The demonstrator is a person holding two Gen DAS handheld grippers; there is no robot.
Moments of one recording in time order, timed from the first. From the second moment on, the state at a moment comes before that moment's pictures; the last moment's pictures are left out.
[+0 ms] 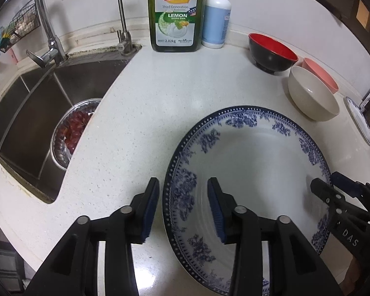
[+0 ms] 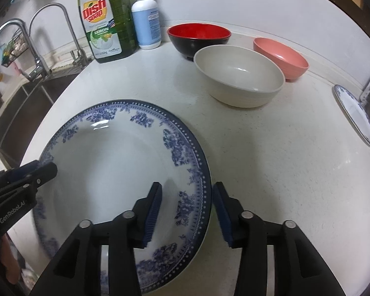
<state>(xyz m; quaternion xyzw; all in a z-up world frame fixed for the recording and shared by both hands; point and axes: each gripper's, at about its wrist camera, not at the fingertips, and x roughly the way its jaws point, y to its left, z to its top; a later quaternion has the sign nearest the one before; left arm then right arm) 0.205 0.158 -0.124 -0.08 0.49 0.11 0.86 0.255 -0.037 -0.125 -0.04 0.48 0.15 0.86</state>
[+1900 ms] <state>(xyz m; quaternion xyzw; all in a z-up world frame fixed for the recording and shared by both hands) 0.400 -0.197 -0.007 0.11 0.35 -0.20 0.91 0.294 -0.379 -0.040 0.13 0.33 -0.17 0.92</state>
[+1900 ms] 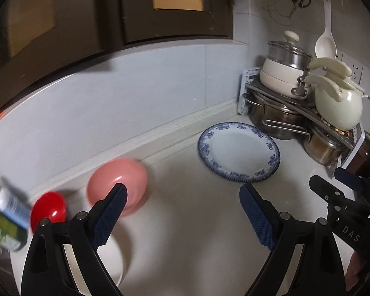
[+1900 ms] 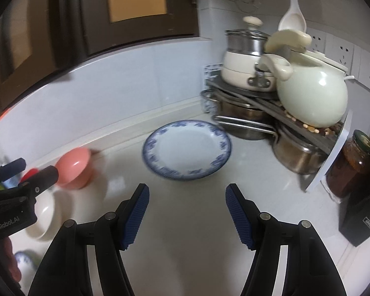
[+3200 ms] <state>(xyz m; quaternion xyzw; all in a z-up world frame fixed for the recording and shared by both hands) 0.571 -0.327 -0.138 0.10 0.45 -0.22 0.86 0.436 -0.519 -0.172 0.27 0.37 -0.24 0.86</state>
